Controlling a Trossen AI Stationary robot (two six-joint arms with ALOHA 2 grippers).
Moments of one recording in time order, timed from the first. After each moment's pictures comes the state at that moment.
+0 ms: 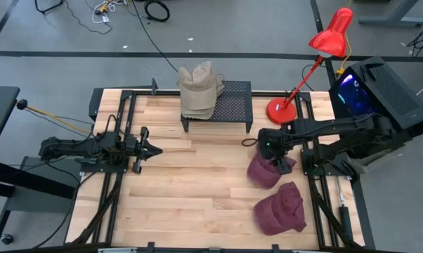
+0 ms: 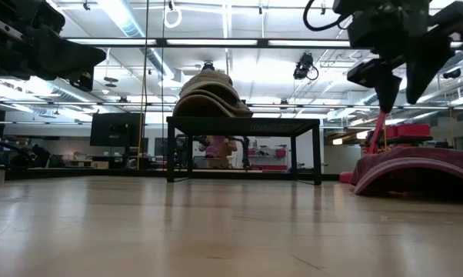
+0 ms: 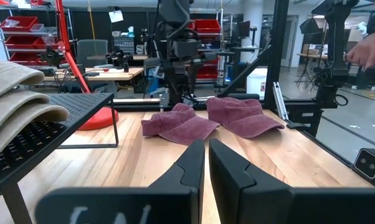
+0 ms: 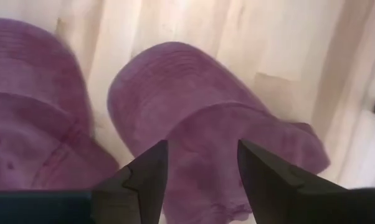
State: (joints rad) left arm -0.04 0.01 0.01 0.06 0.00 -0.01; right arm 0.01 1.24 0.97 -1.06 -0.15 -0.22
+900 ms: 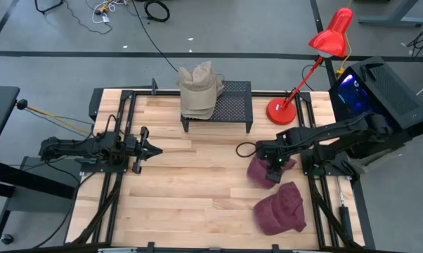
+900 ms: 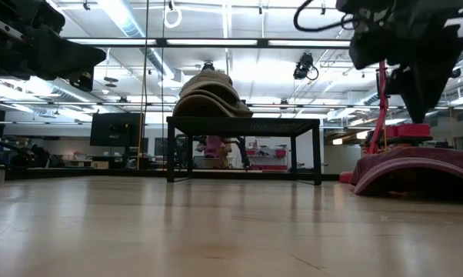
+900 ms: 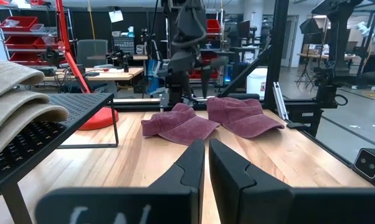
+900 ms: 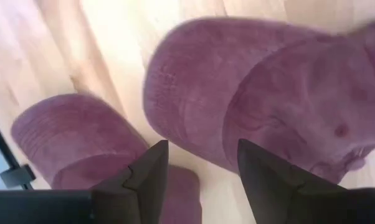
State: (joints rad) left arm -0.04 0.01 0.01 0.06 0.00 -0.01; right arm 0.13 1.31 0.94 -1.04 -0.19 0.49
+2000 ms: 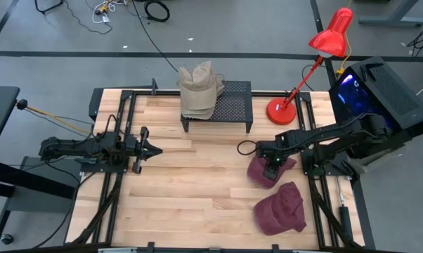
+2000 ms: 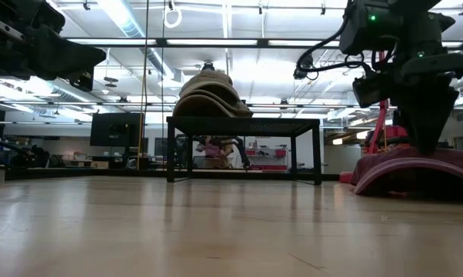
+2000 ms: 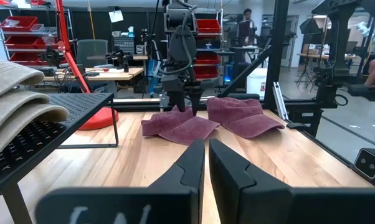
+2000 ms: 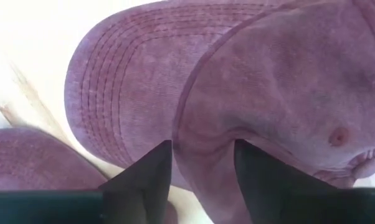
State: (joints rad) left arm -0.04 0.01 0.01 0.06 0.00 -0.01; right arm 0.06 1.32 0.75 -0.86 -0.15 0.56
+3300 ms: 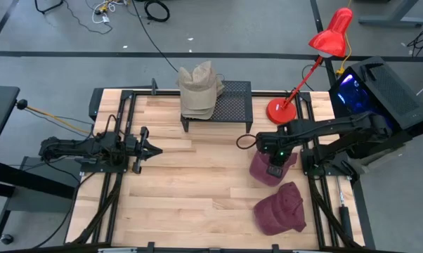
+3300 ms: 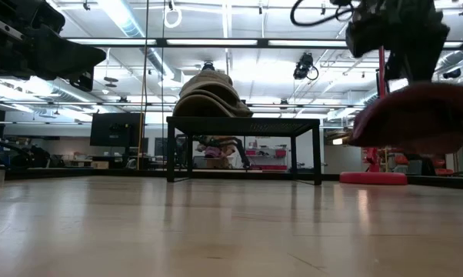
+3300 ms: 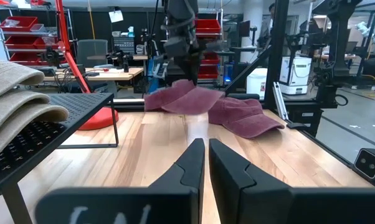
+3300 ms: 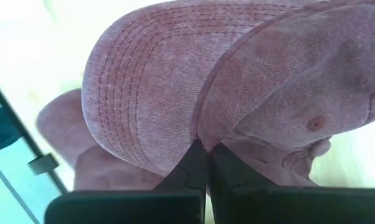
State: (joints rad) left arm -0.04 0.01 0.01 0.06 0.00 -0.01; right arm 0.07 1.31 1.09 -1.22 -0.23 0.48
